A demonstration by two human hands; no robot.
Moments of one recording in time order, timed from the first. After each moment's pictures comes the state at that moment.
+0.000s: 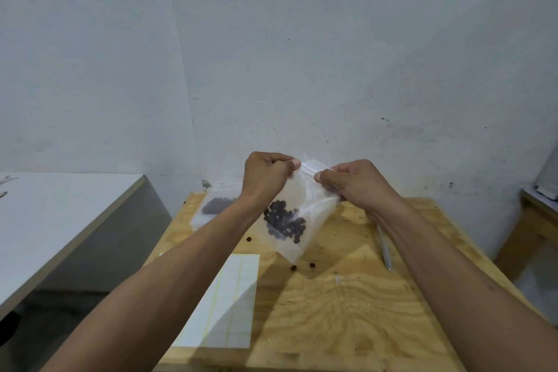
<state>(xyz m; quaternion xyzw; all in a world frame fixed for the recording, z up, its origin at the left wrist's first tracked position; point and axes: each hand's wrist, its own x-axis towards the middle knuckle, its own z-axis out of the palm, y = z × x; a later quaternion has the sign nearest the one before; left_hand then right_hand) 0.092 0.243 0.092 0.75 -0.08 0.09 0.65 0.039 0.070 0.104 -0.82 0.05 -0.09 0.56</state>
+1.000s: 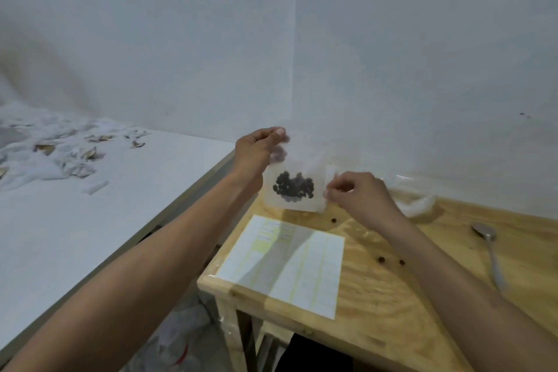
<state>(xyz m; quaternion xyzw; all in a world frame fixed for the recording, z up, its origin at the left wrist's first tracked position) 0.089 0.418 0.082 0.63 0.03 0.16 0.75 0.055 0.202 0.057 -0.90 -0.10 -0.06 0.42</state>
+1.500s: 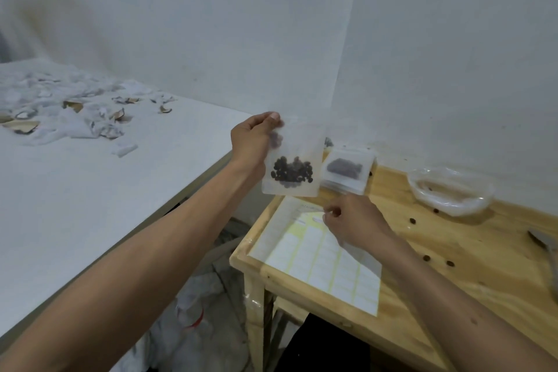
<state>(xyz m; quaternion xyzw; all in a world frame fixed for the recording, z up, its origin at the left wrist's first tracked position) 0.088 0.490 0.046 0.56 0.12 0.22 0.79 0.063 0.274 -0.020 -0.96 -0.16 0.03 0.22</state>
